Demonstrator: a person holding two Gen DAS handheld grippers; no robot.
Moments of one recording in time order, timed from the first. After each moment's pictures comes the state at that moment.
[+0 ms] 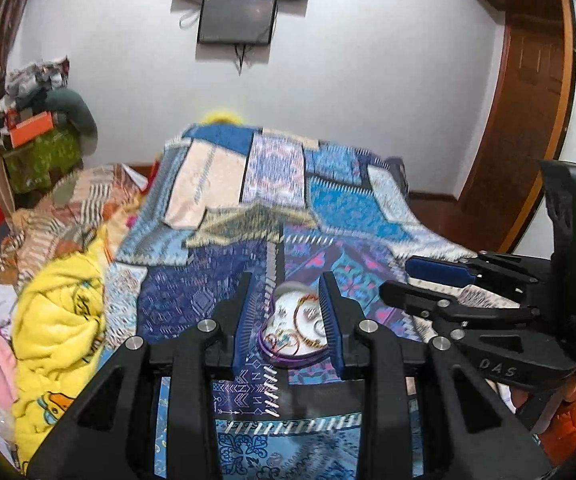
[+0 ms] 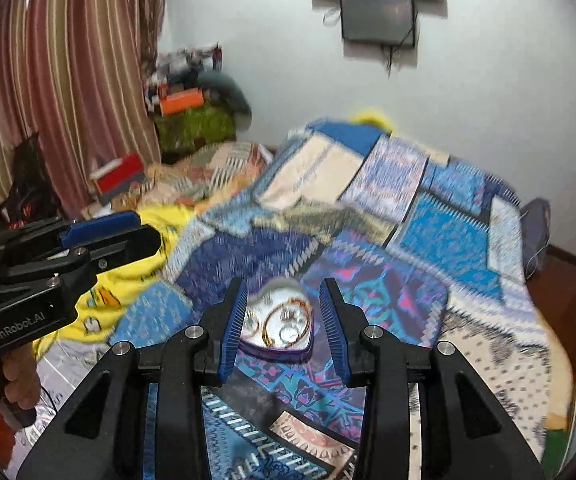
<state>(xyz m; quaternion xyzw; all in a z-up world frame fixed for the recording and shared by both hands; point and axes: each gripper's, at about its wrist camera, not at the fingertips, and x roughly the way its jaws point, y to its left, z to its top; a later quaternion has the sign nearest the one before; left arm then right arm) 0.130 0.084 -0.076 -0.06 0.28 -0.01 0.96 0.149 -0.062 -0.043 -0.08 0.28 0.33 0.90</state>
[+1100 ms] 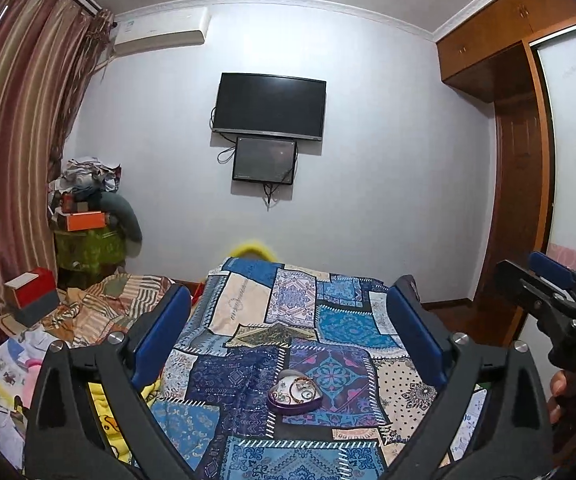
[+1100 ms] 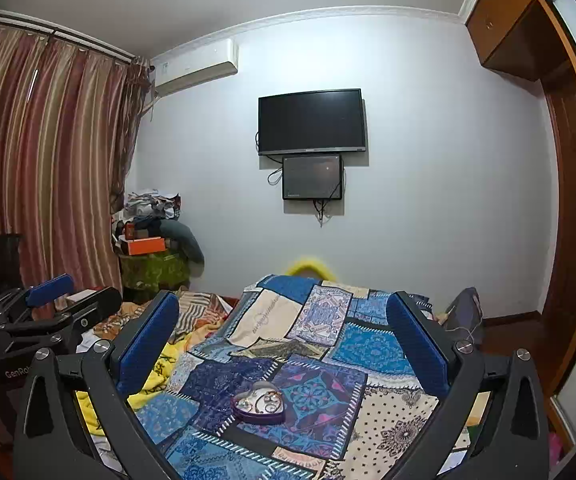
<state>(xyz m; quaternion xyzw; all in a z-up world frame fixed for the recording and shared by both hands) -0.044 0.052 0.030 -0.05 0.06 0.06 0.99 0.013 -0.109 0.052 -0.01 0.06 0.23 0.97</state>
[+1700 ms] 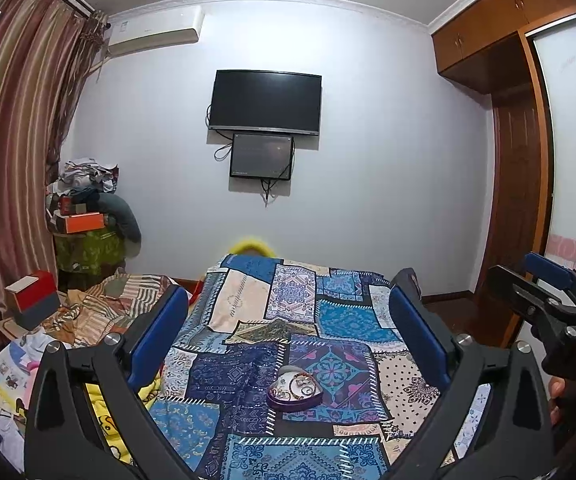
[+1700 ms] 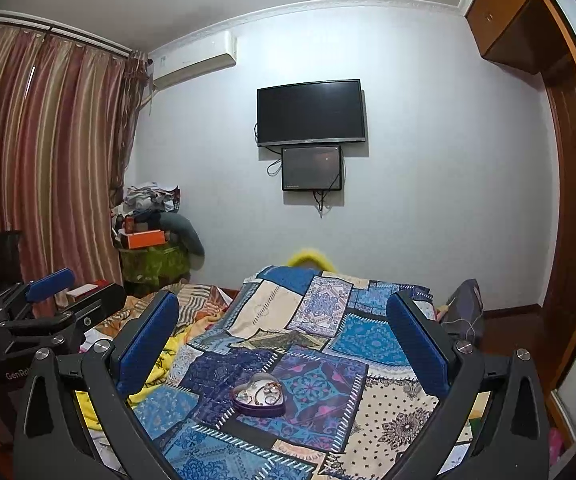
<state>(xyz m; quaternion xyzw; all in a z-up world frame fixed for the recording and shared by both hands) -0.043 0.046 0.028 -0.04 0.07 0.05 1.00 0.008 -0.116 0.044 -0.01 0.07 0.23 0.97</state>
